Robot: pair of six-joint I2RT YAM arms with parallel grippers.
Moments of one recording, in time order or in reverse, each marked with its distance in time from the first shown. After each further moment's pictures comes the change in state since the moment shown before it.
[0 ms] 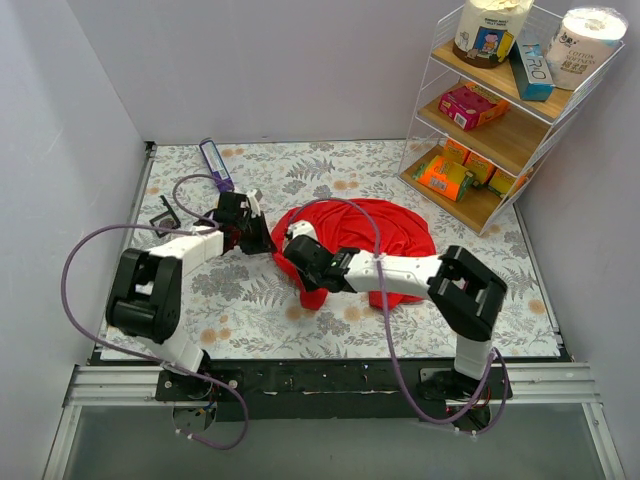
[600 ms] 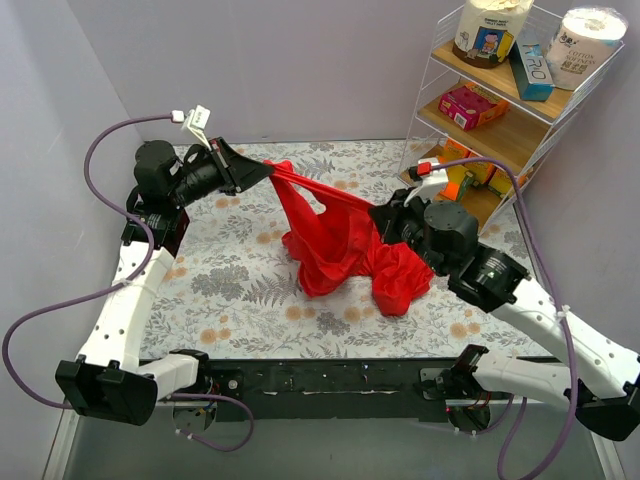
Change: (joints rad) left arm 0.100 -0.526 0.327 0.049 0.335 -0.272; right arm -0.213 -0.900 -0.143 -0.019 0.018 -0.041
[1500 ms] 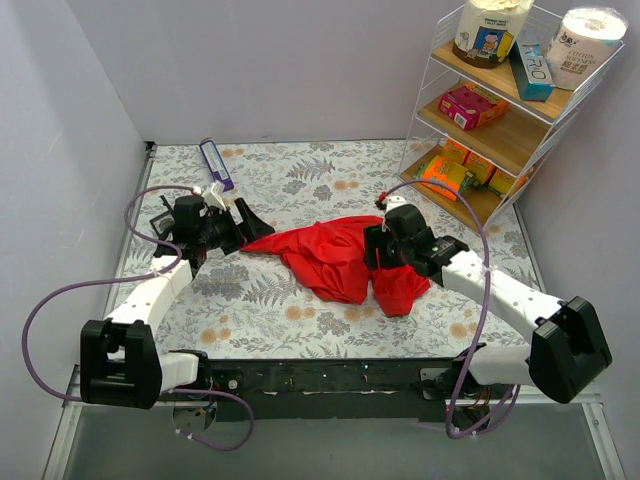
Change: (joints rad) left arm 0.061 0.084 -0.520 0.048 -0.137 0.042; right arm -0.245 0.318 -0.198 -0.064 -0.267 -0.082
